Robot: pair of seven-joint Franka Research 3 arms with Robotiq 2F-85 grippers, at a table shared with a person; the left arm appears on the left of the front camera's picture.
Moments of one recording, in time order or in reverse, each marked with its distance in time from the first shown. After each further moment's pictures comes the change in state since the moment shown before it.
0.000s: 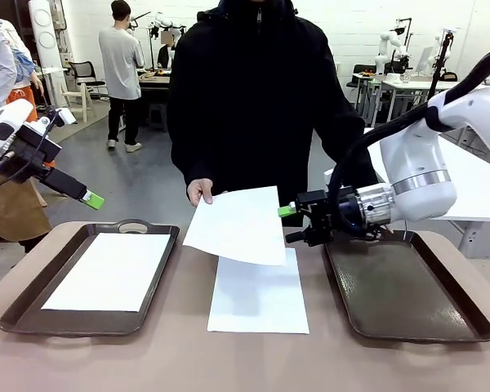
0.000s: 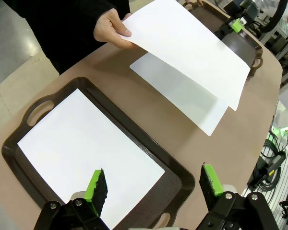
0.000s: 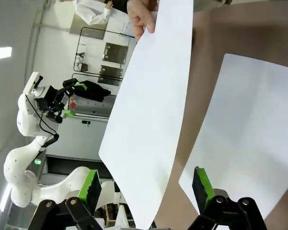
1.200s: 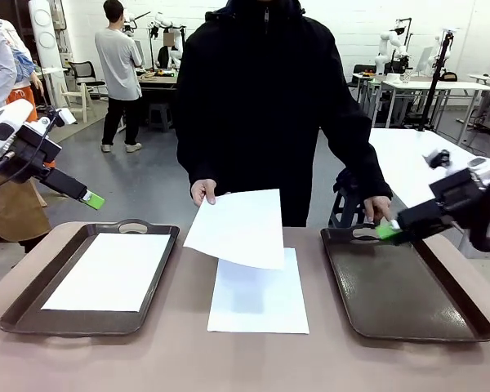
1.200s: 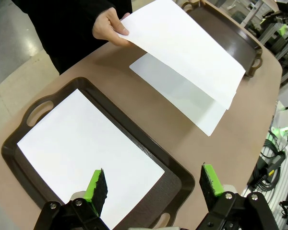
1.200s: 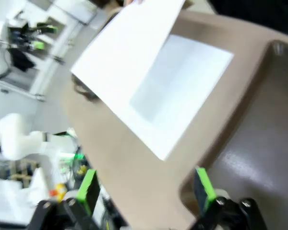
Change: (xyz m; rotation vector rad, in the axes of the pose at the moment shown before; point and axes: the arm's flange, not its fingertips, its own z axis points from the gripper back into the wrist) left arm 0.000 0.000 0.000 -0.002 -0.001 0.000; right arm -0.107 0.086 0.164 -0.398 0.014 0.371
